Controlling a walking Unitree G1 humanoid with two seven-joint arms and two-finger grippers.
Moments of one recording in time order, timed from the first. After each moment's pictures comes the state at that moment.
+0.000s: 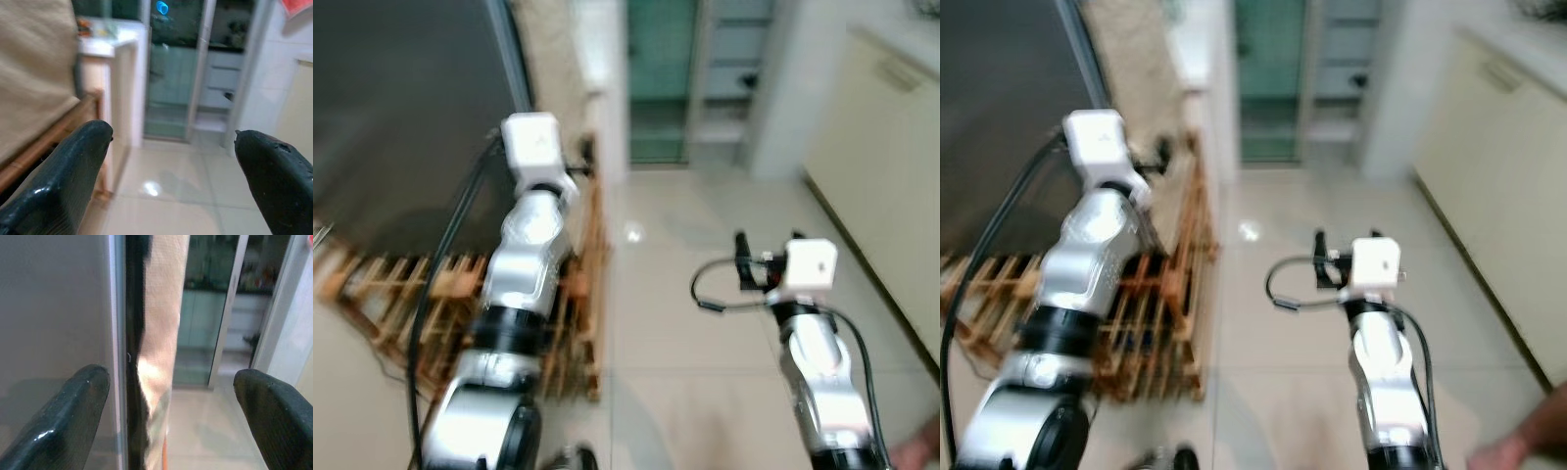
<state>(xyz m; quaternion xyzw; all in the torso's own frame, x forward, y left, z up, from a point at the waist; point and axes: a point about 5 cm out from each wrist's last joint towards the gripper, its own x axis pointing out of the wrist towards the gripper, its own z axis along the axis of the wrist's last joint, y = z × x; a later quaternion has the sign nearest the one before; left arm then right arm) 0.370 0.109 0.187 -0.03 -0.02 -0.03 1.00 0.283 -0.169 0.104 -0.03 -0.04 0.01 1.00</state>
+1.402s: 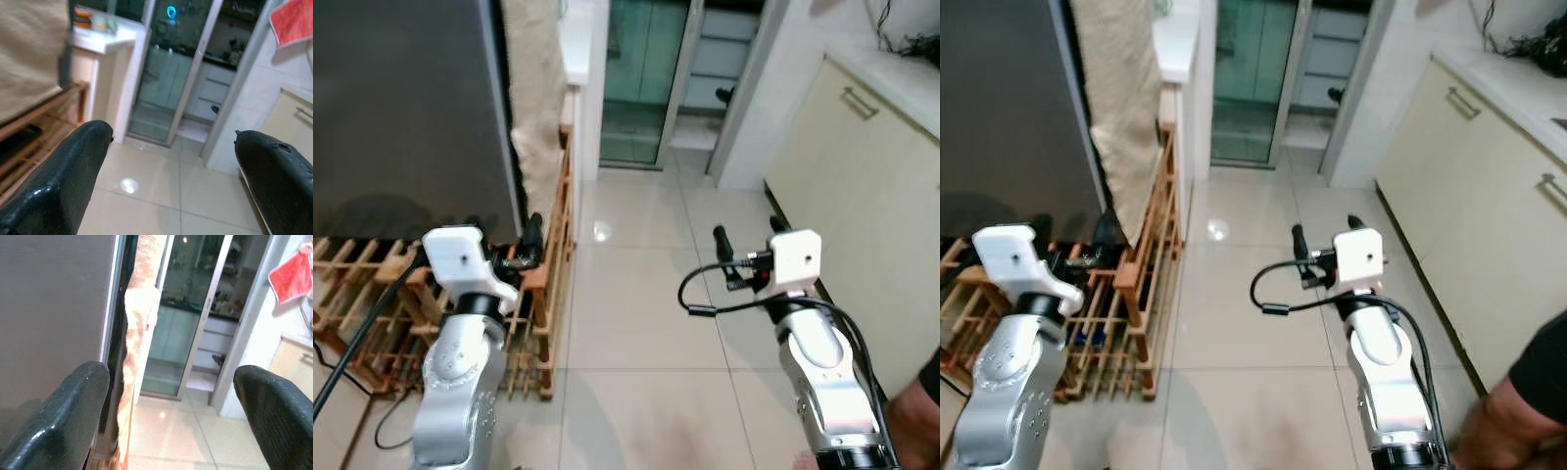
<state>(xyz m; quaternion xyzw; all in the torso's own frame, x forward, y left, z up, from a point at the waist) 0.260 0.161 0.156 -0.04 -0.09 -0.01 0.99 0.276 -0.170 0.112 -0.06 -0.04 0.07 0.99</state>
